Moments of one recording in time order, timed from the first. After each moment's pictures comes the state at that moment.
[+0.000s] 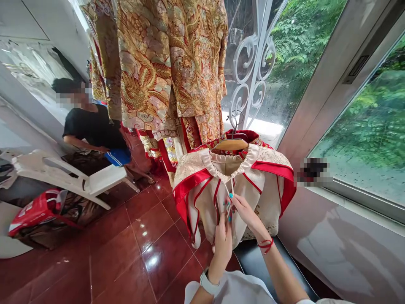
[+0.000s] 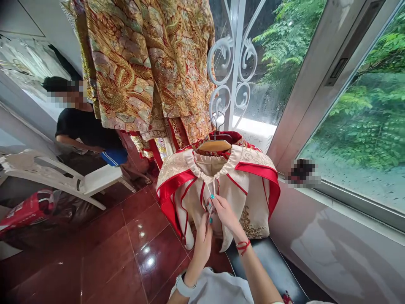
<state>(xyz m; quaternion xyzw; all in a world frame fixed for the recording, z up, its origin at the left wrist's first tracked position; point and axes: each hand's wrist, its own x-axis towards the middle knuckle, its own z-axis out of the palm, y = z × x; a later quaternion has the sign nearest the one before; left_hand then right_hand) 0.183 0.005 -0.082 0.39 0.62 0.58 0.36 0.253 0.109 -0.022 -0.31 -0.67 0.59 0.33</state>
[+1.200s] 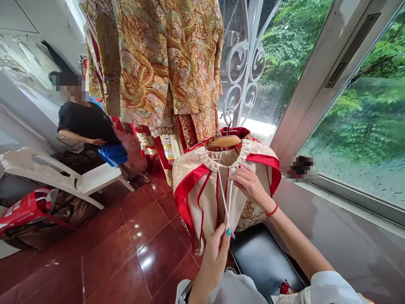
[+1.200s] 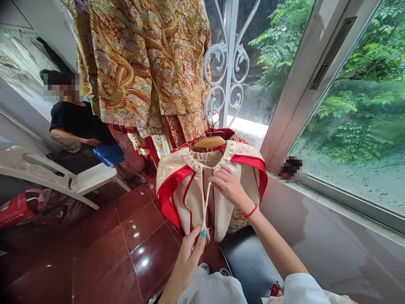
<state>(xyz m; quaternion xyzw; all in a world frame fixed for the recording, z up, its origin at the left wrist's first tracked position) 0.190 -0.066 0.003 0.48 0.63 0.50 0.37 0.294 0.151 0.041 -0.11 -0.92 -0.05 0.37</state>
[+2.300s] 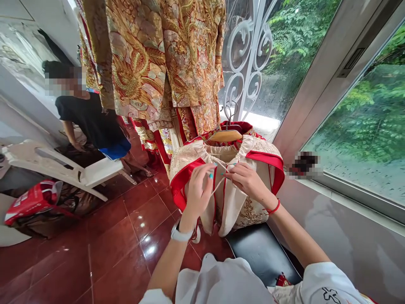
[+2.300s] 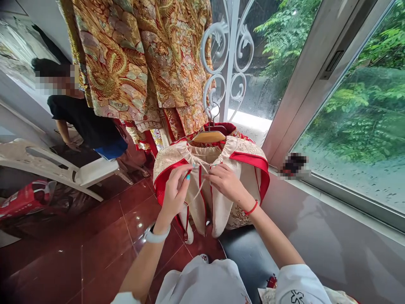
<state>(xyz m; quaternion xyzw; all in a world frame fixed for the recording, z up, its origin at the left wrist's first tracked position) 0.113 0.037 0.058 0.61 0.54 0.57 0.10 0.290 0.152 0.053 -0.09 -0.93 0.08 0.36</state>
